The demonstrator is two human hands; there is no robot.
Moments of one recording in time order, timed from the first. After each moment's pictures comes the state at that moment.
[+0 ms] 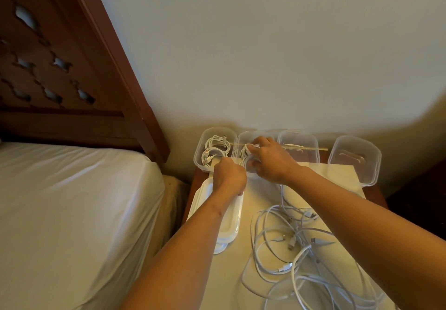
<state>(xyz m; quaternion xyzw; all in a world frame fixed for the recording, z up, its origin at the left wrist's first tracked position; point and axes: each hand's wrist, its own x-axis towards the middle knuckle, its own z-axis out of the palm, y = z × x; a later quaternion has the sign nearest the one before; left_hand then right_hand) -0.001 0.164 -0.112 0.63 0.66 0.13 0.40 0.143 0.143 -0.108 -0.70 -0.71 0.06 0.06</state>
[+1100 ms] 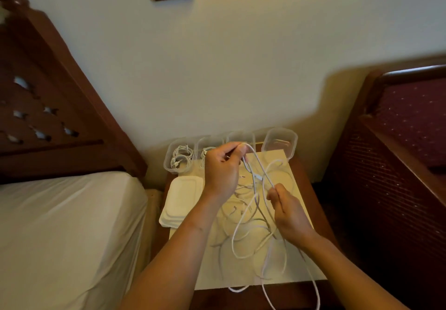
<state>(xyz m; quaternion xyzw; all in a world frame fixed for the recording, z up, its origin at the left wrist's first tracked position) 0.029 -0.009 0.012 0.70 0.30 0.44 0.48 0.146 -0.142 -0.090 -0.75 -0.44 0.22 0.43</state>
